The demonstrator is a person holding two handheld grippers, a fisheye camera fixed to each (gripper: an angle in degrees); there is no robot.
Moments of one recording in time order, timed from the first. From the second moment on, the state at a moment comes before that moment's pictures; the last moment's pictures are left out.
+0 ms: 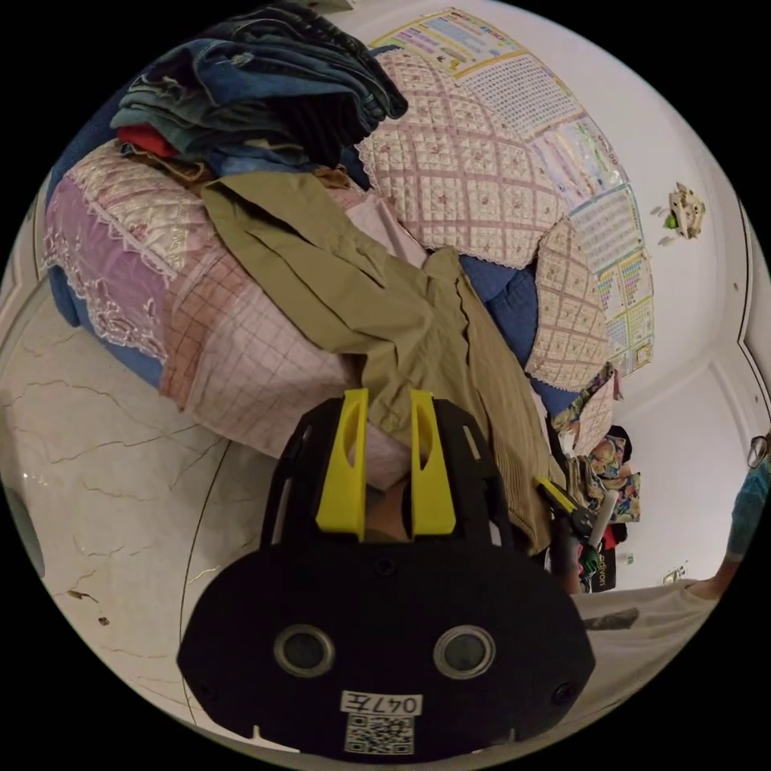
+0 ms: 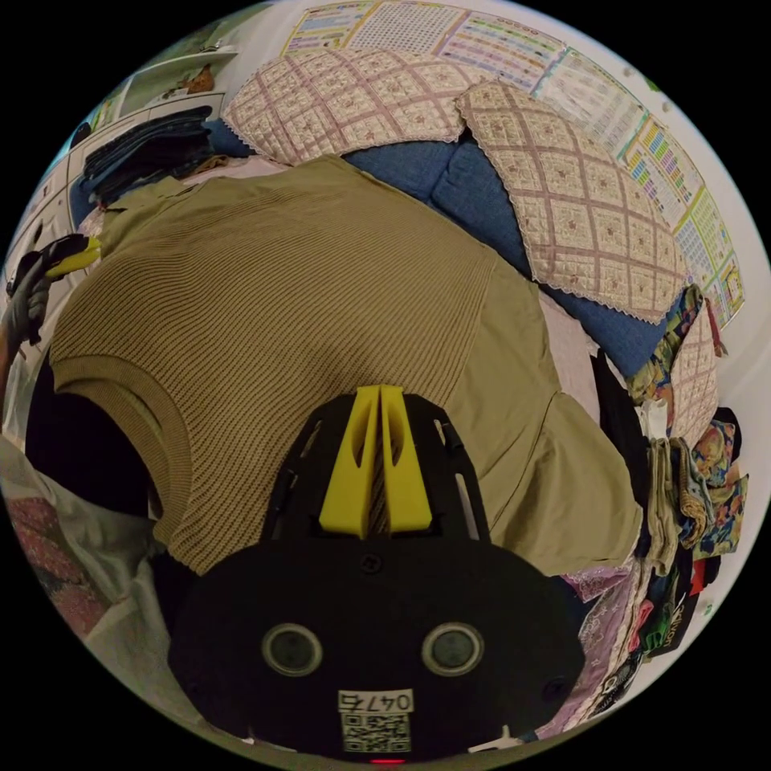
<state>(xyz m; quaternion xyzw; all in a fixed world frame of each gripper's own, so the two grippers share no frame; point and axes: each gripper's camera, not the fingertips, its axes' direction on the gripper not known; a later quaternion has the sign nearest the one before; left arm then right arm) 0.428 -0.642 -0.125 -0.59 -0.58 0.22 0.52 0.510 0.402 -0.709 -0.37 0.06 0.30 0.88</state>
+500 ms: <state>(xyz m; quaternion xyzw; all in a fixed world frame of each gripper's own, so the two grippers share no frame) 0.432 -0.568 -0.045 -0.58 -0.60 0.28 0.47 0.508 0.399 -0.705 -0.37 0.06 0.30 0.88</state>
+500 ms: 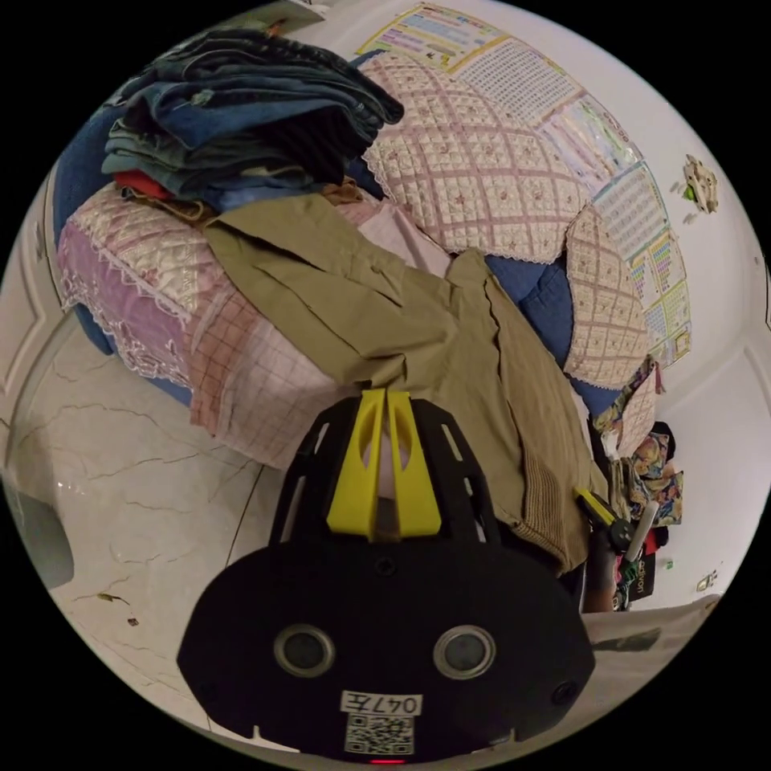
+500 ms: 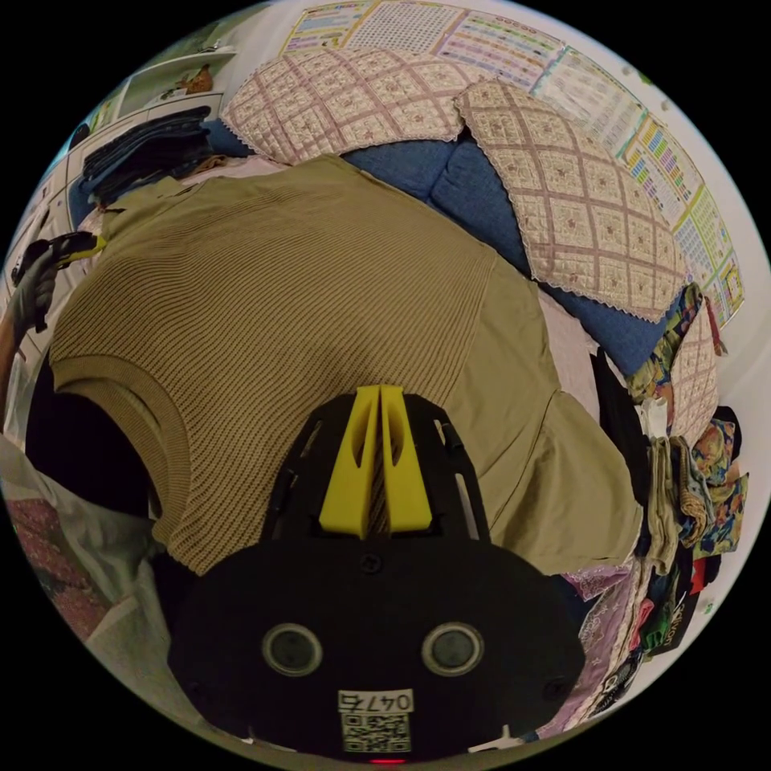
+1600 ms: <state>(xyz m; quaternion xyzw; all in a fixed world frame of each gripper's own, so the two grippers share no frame) 0.316 0.105 -0.069 -0.77 -0.39 0.29 0.42 0.507 0.399 -0.695 -0.38 0.05 0.30 0.87</state>
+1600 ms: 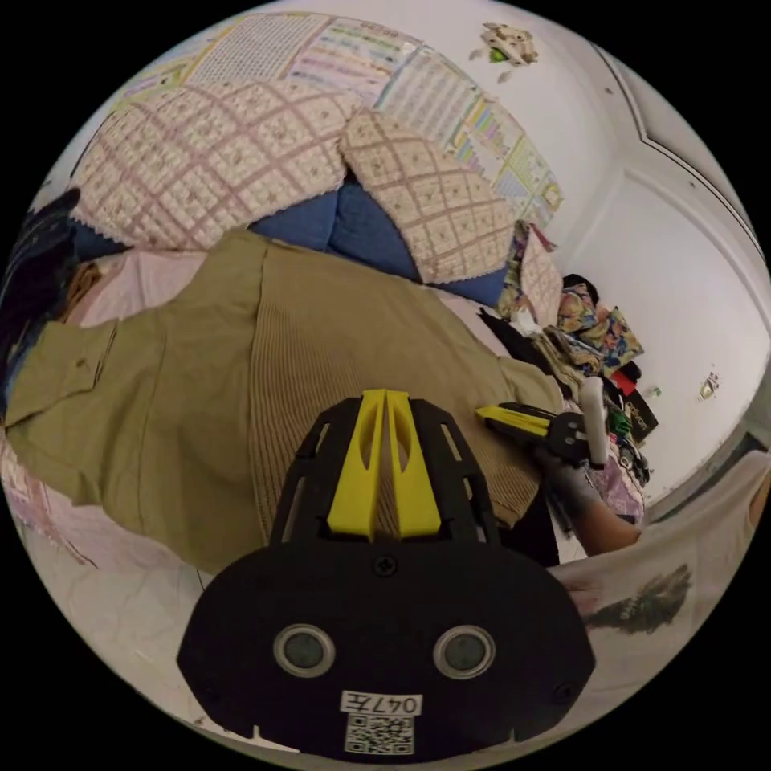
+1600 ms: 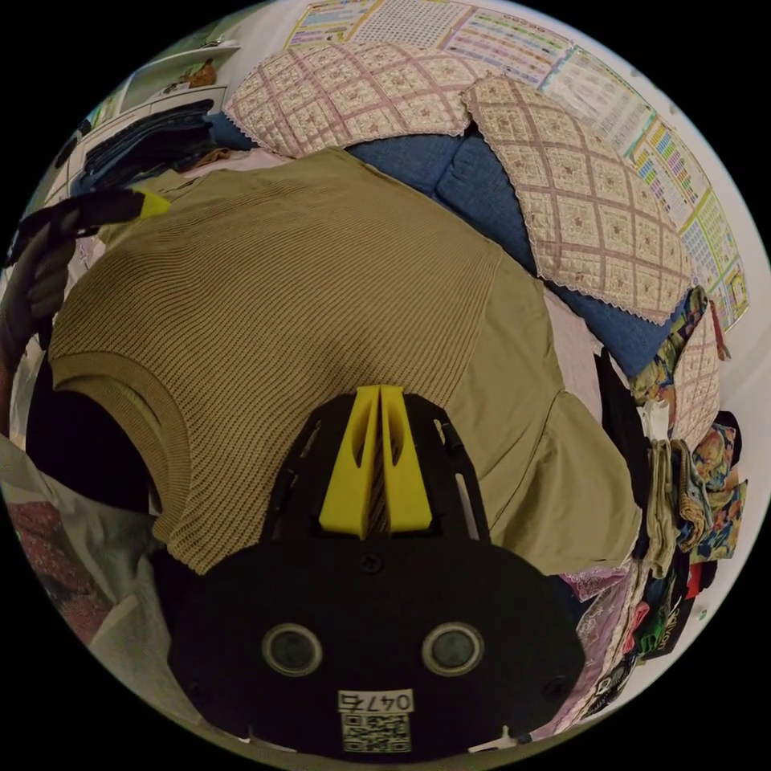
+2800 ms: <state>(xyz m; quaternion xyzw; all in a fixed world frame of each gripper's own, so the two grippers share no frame) 0.145 0.168 -0.272 -0.79 -0.43 0.17 0.40 0.517 0.411 -0.697 -0.37 0.04 0.32 0.87</state>
